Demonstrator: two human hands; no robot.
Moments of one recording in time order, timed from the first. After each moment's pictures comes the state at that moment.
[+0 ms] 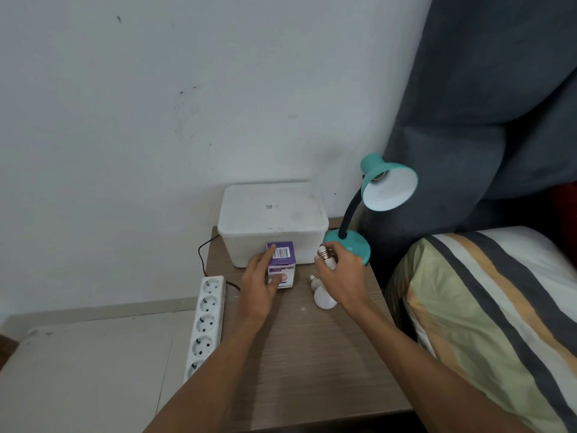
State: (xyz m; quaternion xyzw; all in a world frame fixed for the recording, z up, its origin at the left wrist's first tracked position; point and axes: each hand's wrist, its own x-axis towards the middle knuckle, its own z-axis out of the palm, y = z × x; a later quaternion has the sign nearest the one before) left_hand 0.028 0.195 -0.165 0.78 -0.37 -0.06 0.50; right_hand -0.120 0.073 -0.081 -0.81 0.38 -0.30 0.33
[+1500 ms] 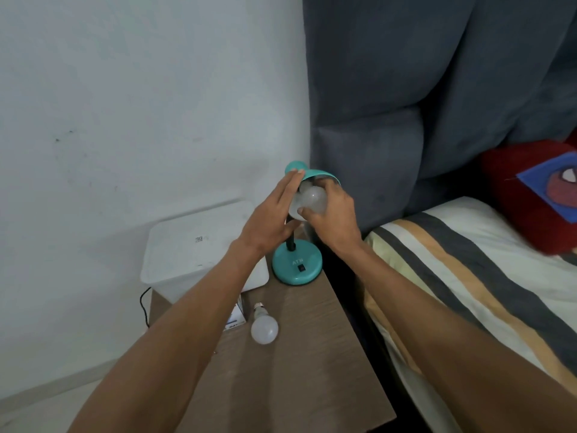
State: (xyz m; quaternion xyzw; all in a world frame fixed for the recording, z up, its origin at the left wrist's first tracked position) left_hand 0.006 -0.011 -0.021 0.62 -0.71 0.05 0.31; right_hand -0.152 -0.073 -0.003 -0.78 0.39 -0.39 0.30
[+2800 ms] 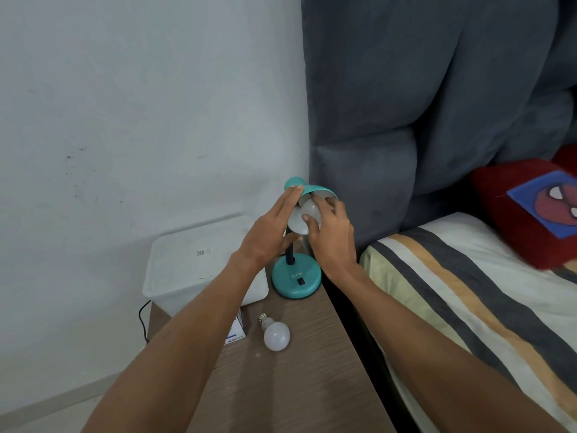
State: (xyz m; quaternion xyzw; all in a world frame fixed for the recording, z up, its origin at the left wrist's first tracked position) left_hand 0.007 -0.010 -0.017 0.64 -0.71 0.05 0.29; right_hand -0.150 -0.052 -0.004 -0.79 0.41 -0.41 0.20
